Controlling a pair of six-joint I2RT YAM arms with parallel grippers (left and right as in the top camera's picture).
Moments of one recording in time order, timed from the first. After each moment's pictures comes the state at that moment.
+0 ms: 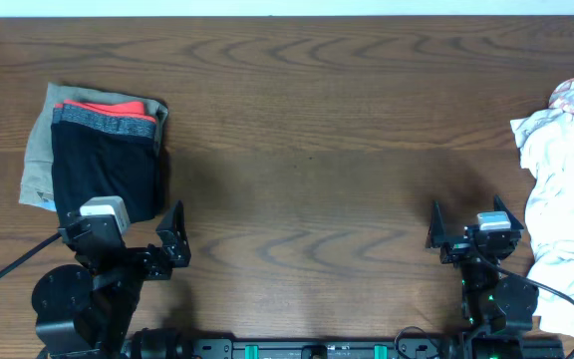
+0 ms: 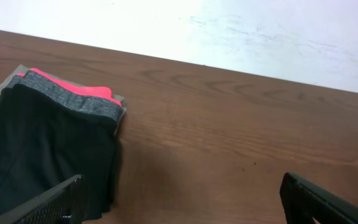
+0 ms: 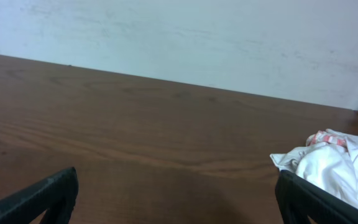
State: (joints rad) left arm 0.09 0.38 0.81 -0.79 0.20 -0.17; right arm -0.05 0.02 0.01 -0.06 -0.09 -0.10
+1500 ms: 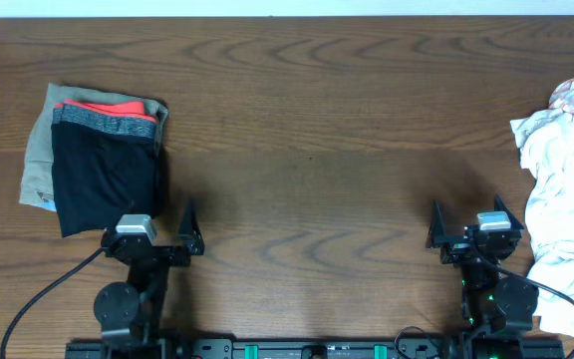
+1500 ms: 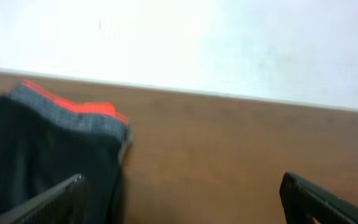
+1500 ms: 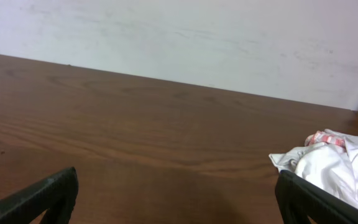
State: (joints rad) left arm 0.08 0.01 0.11 -0.16 0.15 -0.14; right arm -0.05 0.02 0.01 -0.06 -0.09 -0.10
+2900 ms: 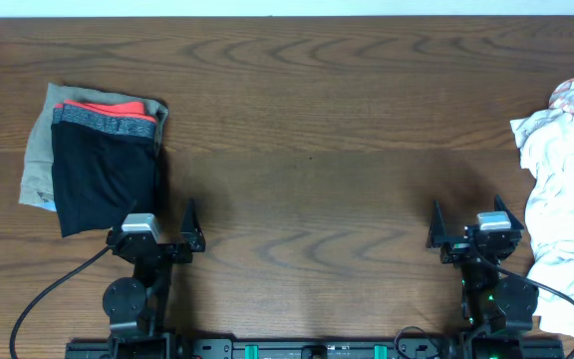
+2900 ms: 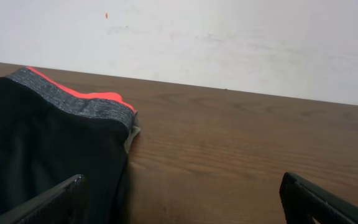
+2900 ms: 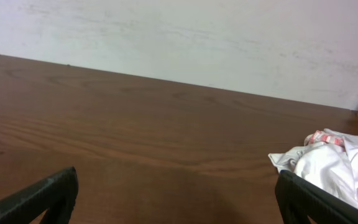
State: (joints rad) left arm 0.08 0.01 0.02 -0.10 0.12 -0.14; right arm -0.05 0.02 0.01 -0.06 -0.09 -0.10
